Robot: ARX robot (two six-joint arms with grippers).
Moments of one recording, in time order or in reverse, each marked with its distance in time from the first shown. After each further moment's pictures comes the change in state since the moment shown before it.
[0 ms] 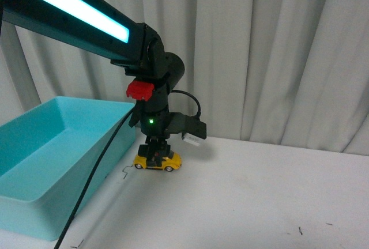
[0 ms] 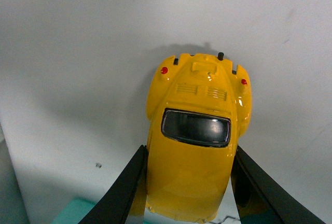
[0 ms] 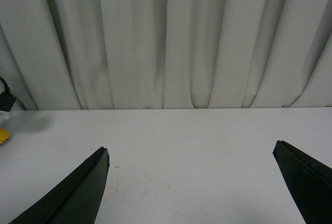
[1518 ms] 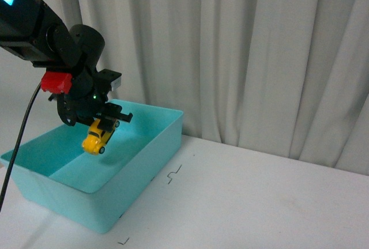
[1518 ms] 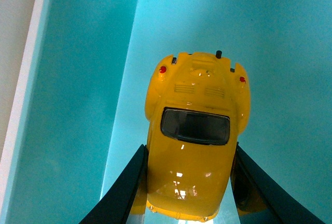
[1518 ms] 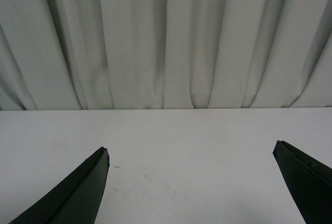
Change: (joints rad) left arm 0.429 -0.527 -0.773 0.612 -0.064 -1.065; right arm 0.000 0.000 0.000 0.000 0.000 0.000
